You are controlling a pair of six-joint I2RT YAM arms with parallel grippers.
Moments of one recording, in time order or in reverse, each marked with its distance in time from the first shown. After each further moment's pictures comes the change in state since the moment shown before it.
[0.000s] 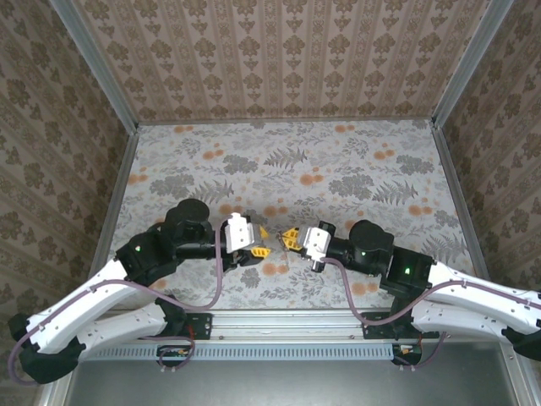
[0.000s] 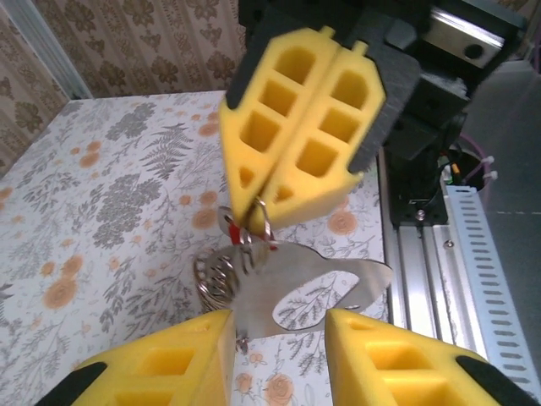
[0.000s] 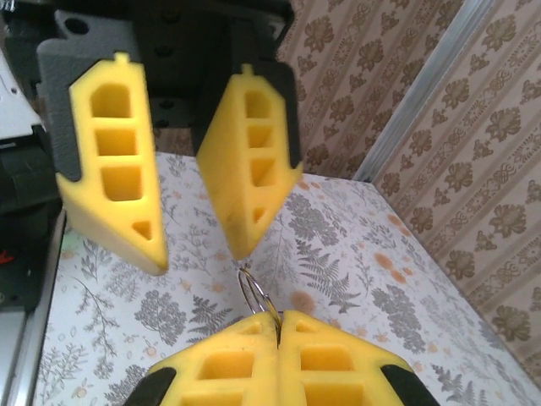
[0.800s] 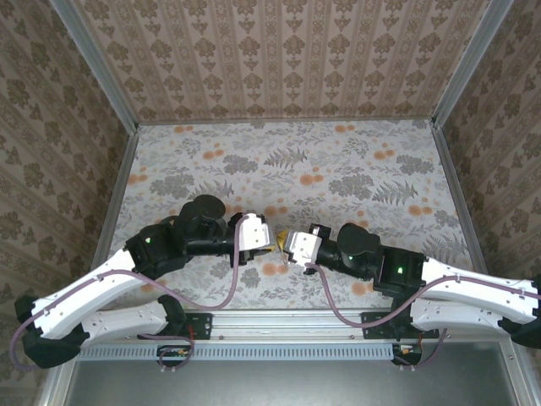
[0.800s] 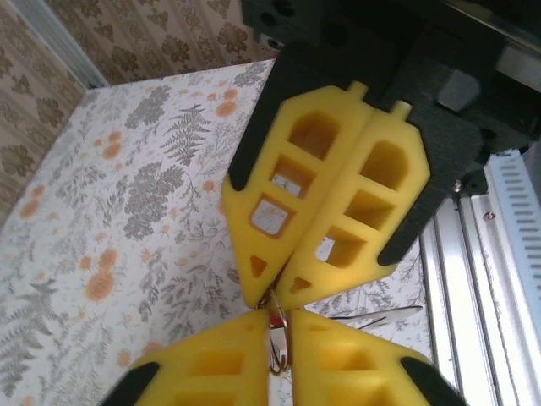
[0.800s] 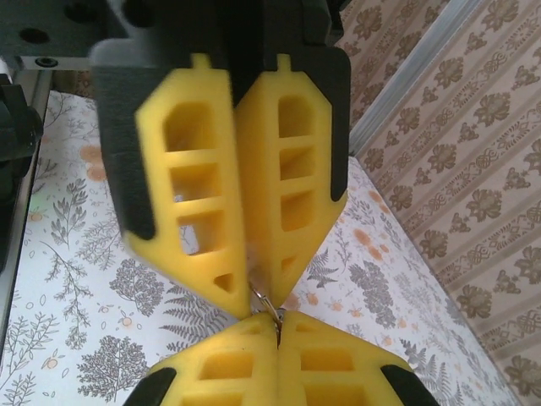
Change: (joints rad) left arm -0.085 0.101 0.098 -0.066 -0.148 0.086; right arm 0.081 0.071 0.068 -0.077 0.155 -0.051
